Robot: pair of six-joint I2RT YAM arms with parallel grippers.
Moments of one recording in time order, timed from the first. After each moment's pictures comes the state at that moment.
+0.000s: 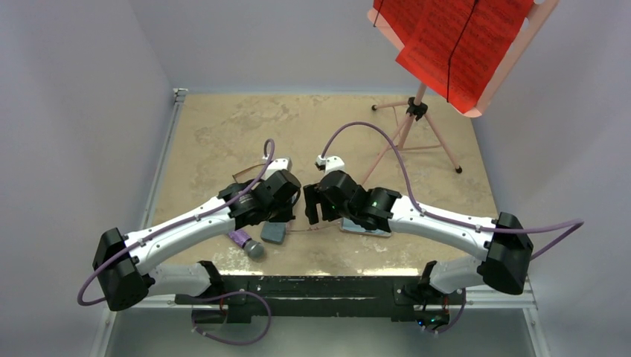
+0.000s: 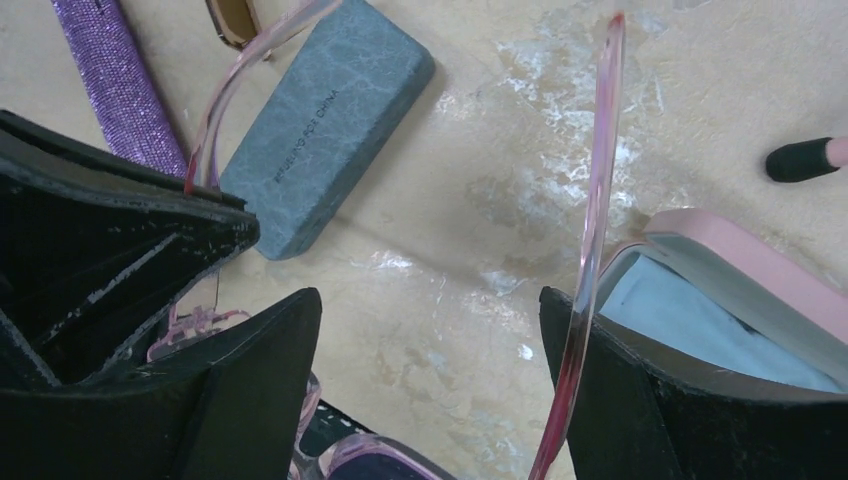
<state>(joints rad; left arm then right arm) -0.93 1.21 0.98 -0.77 -0.32 -0.85 1.04 1.35 1.01 -0.43 0.26 0.62</state>
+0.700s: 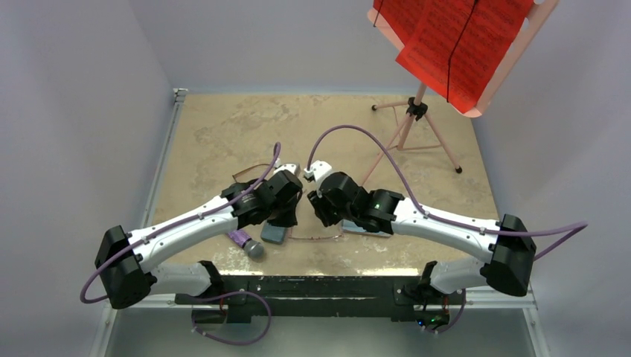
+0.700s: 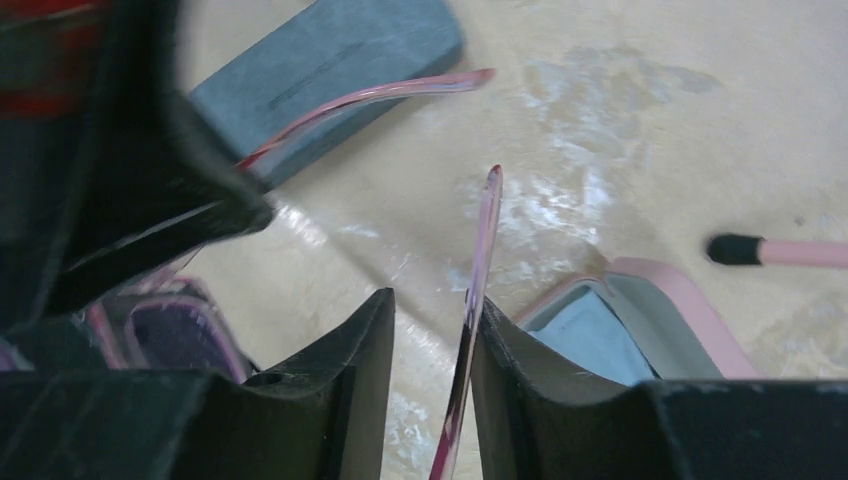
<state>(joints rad) -0.93 1.22 0.98 -0.77 -0.16 -0.78 1.06 1.33 1.02 -0.44 0.23 0.30</state>
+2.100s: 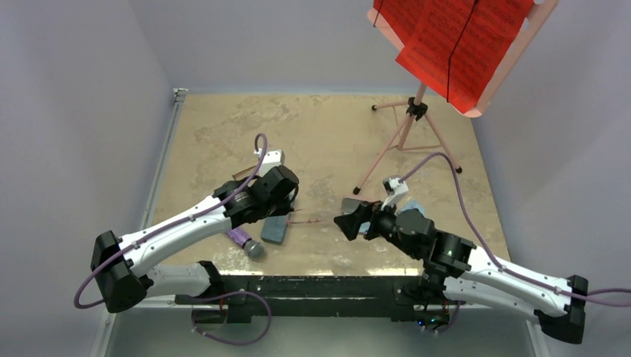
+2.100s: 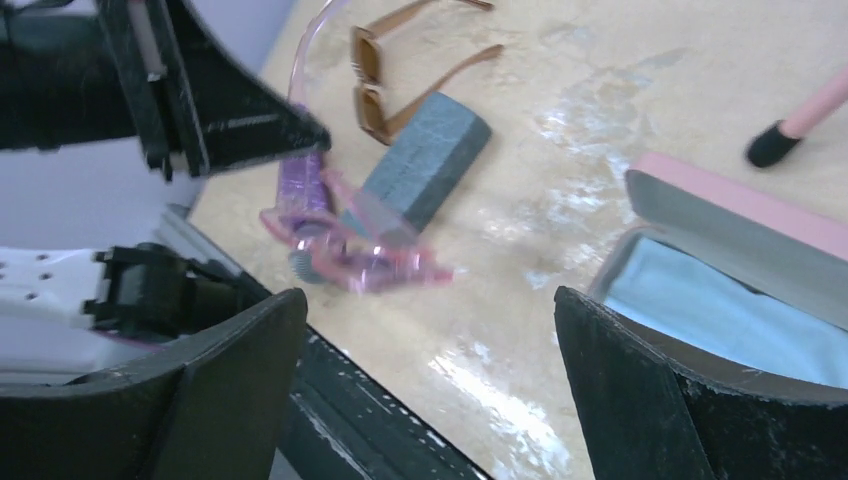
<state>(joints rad) -0.93 1.19 0.99 -0.77 -0.38 -0.89 1.10 0.66 0.59 -0.27 0.36 0.71</state>
